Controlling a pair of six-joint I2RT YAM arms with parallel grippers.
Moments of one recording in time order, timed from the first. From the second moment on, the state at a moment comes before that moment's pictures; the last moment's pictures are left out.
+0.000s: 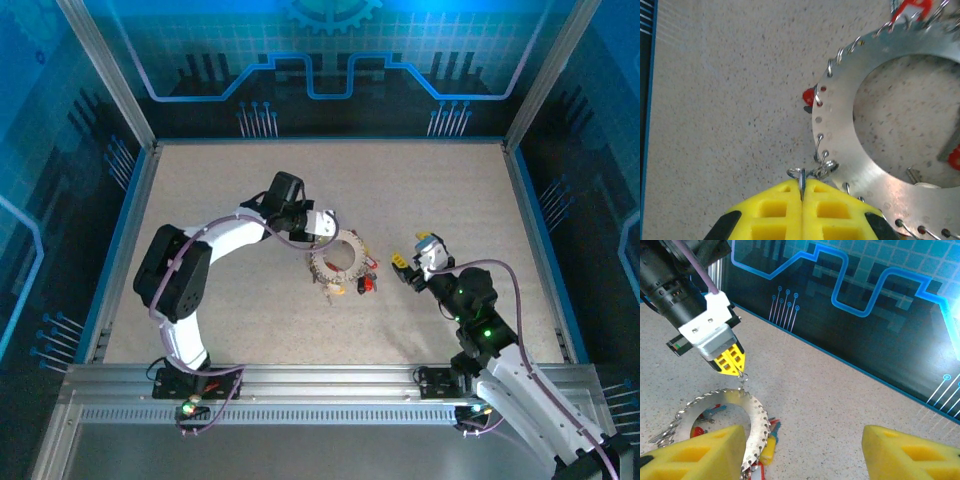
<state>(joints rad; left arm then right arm) -0.43 1.85 1.21 -0.20 0.40 1.19 0.43 0.49 0.27 0.12 -0.07 -0.27</state>
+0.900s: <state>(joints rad) -0.33 1.95 1.06 0.38 0.10 0.91 0.41 0.56 0.27 0.13 0.00 -0.24</state>
